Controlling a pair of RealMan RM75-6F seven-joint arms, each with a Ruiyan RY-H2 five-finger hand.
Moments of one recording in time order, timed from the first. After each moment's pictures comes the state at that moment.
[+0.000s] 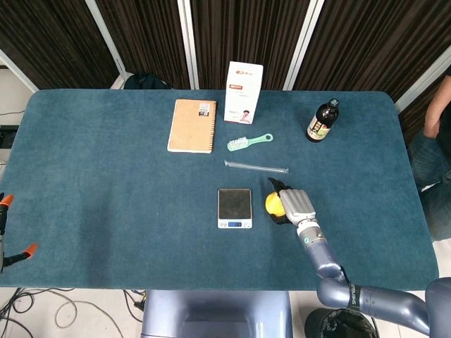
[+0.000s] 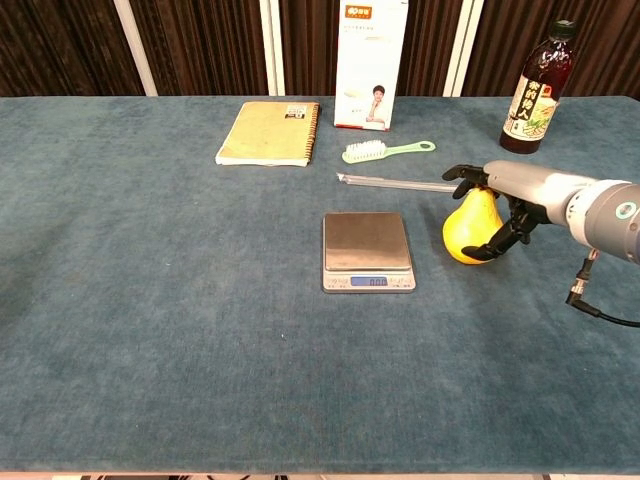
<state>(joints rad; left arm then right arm) -0.03 -1.11 -0.10 -1.77 1.32 1.53 0.21 0.73 -1.56 0.19 -1.51 -0.77 0.95 -0.39</state>
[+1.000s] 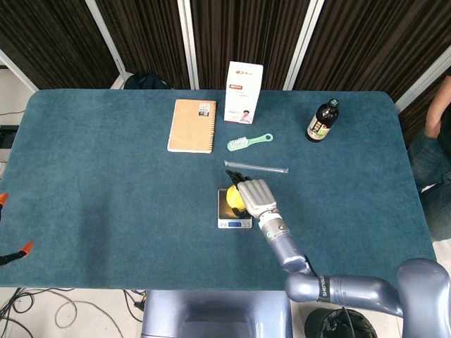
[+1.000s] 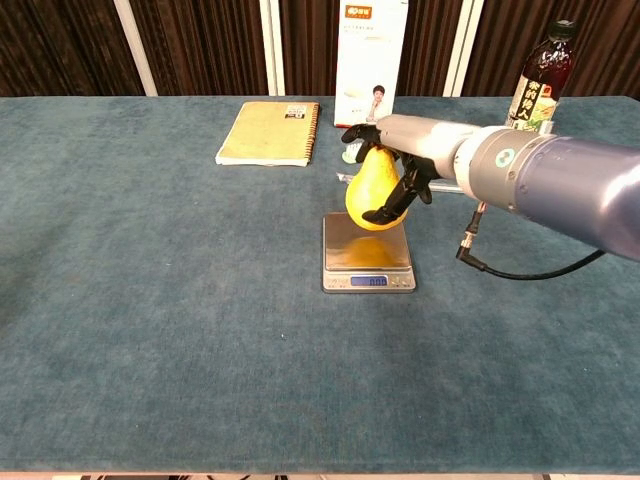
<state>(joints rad) -0.03 -1.10 -0.10 -1.76 1.31 1.52 0.18 0.92 -1.67 0.28 -1.58 -0.67 1.01 -0.57</state>
